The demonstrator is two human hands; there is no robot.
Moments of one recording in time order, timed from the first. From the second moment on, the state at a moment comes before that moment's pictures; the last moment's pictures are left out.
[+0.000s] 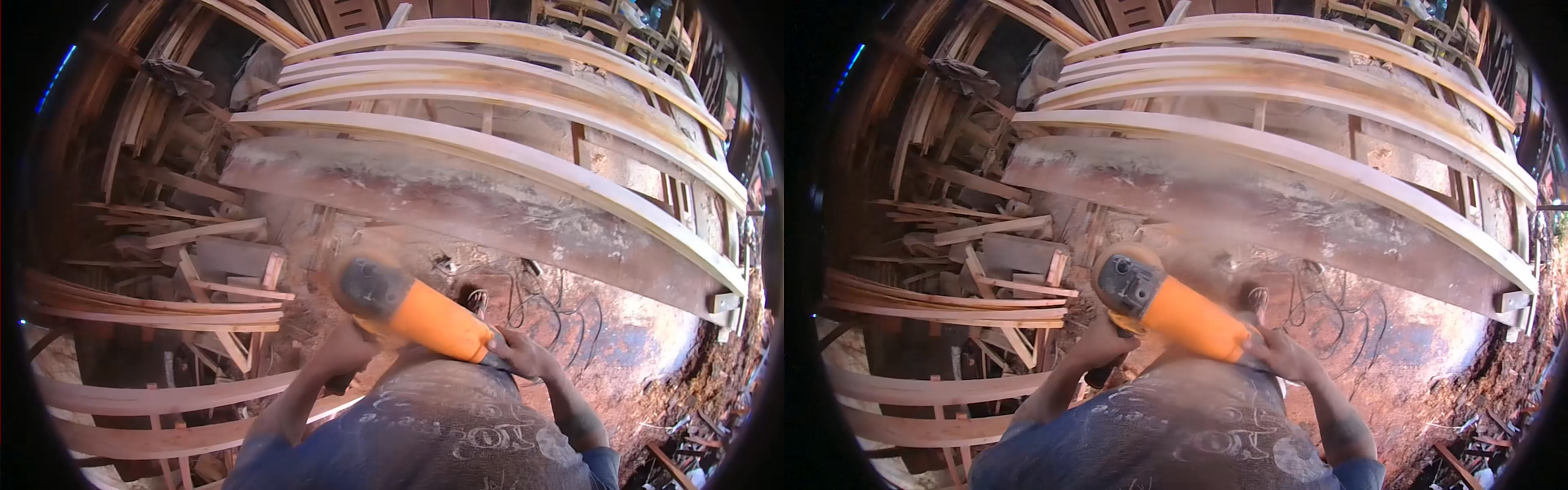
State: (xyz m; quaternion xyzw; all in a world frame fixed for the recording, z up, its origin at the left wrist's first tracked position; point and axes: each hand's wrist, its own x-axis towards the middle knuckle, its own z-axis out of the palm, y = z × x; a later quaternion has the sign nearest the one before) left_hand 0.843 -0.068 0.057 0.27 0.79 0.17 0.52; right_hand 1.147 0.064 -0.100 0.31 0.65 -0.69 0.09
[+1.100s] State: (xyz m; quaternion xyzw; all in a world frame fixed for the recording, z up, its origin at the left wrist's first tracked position) left_hand 0.479 -0.200 -0.022 0.05 0.79 0.40 0.46; right_hand 0.701 0.319 -0.061 0.34 0.92 -0.11 0.15
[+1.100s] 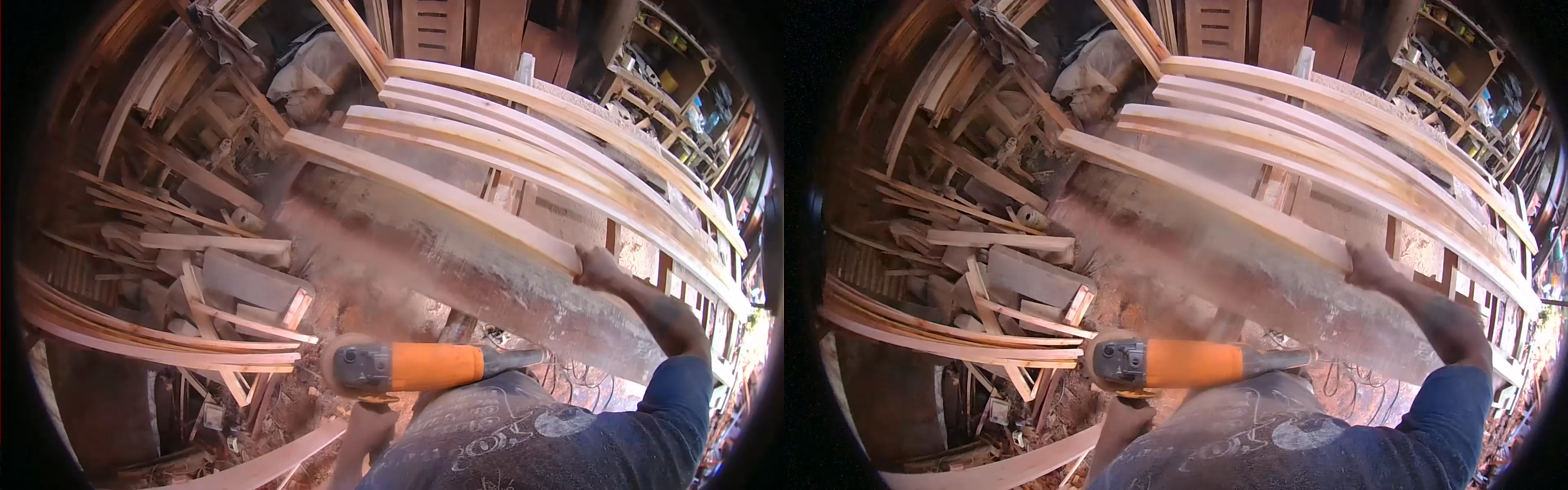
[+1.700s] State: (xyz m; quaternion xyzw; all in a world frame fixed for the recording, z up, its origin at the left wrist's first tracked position) left_hand 0.469 -0.162 0.002 0.00 0.79 0.36 0.50; right_hand 0.724 0.221 -0.077 0.25 0.93 -0.15 0.23
